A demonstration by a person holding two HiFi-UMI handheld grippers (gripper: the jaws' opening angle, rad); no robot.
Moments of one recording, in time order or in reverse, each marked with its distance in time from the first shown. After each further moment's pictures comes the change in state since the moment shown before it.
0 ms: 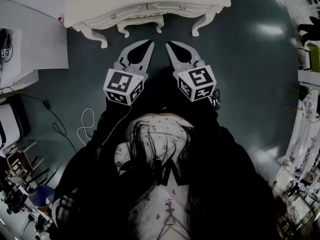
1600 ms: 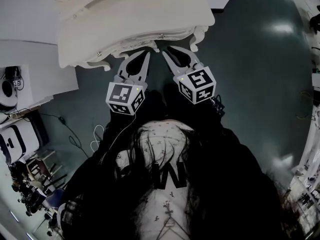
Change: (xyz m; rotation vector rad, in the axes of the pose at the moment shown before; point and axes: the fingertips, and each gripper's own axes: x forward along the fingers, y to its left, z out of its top) left arm 0.197 -0.016 0.036 0.040 0.087 0.089; right arm 0.021 -0.205 0.038 0.108 -0.024 0.067
